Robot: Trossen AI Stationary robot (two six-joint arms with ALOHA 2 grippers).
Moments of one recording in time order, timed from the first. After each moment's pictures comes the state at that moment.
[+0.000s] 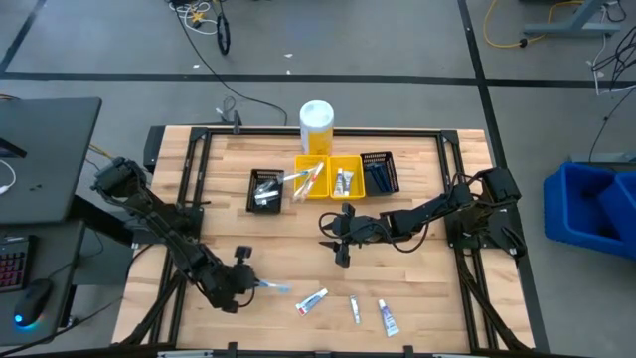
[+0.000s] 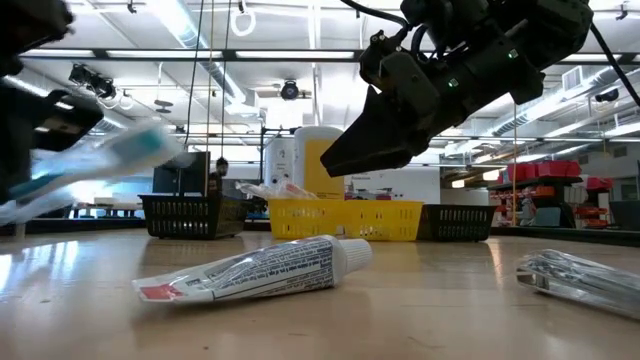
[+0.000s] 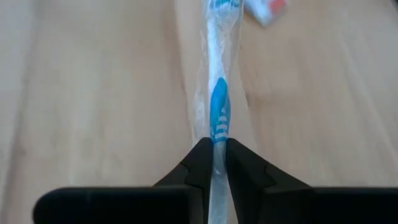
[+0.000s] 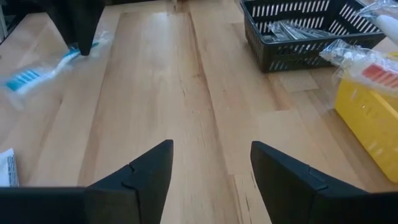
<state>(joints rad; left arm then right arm) -0.82 1.44 0.59 -0.10 -0.46 -0.54 0.20 1.76 0.80 0.43 0.23 0.21</state>
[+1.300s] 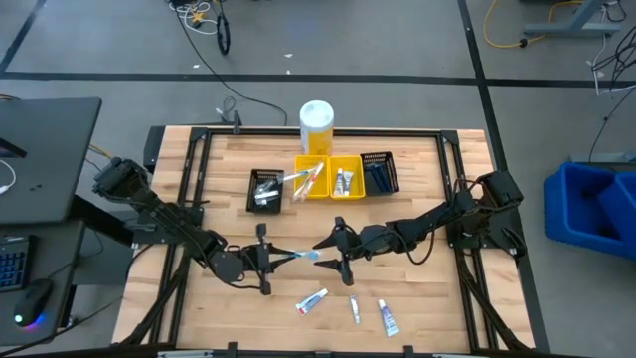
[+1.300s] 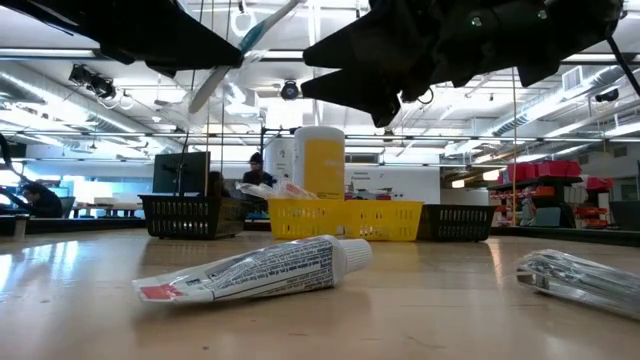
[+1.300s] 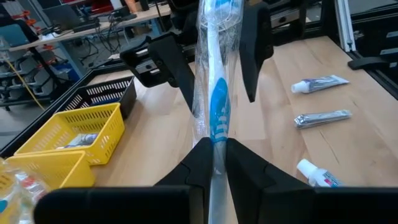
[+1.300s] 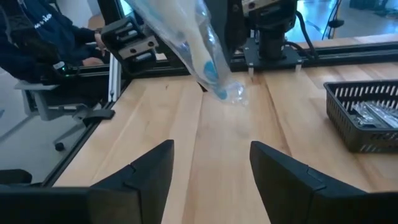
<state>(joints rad) -0.63 1.44 0.59 0.50 -0.79 -0.07 0.30 1.76 0.80 0.72 0.13 0.16</state>
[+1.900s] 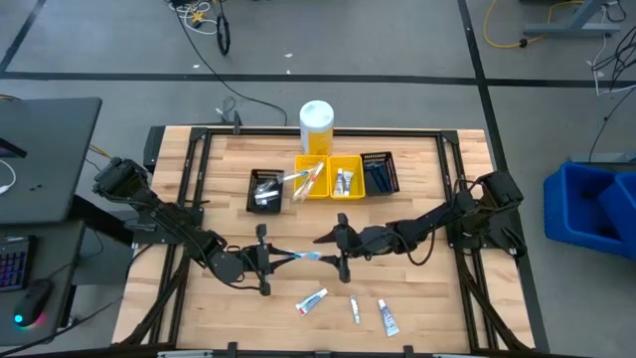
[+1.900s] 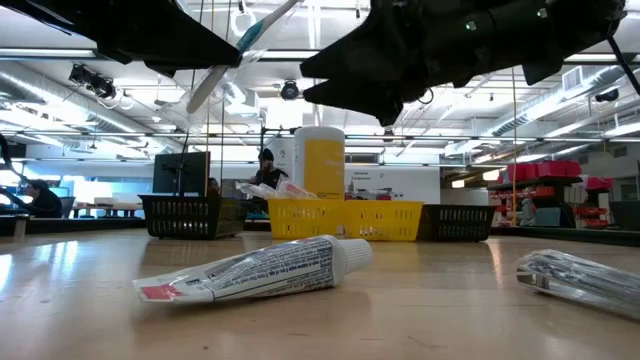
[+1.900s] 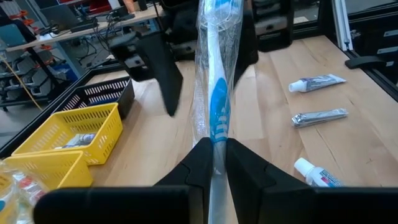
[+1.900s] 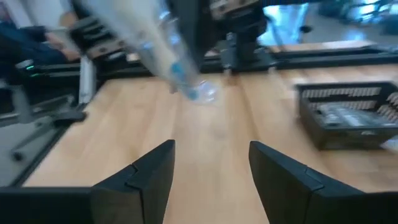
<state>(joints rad) -0.63 1.44 0.59 0.49 -0.79 -0.07 0.30 1.76 0.80 0.71 0.24 0.14</state>
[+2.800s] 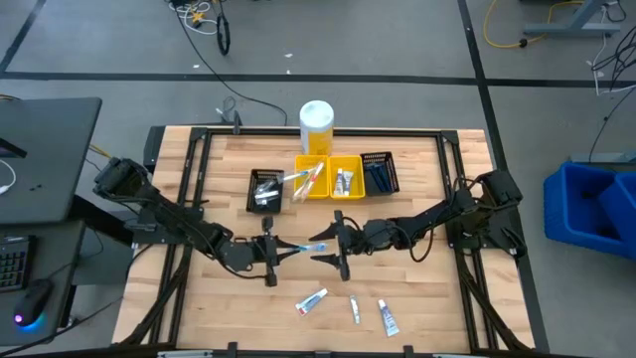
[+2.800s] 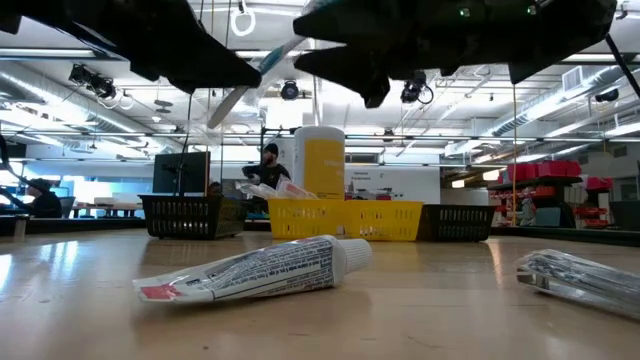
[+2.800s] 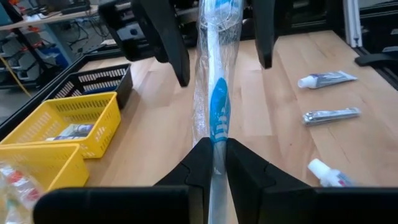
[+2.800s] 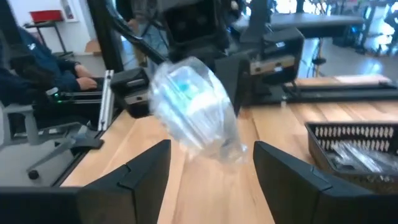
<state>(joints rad) -0.52 1.44 0.59 0.47 -0.66 -0.10 0.27 1.76 0.80 0.84 0.14 0.09</state>
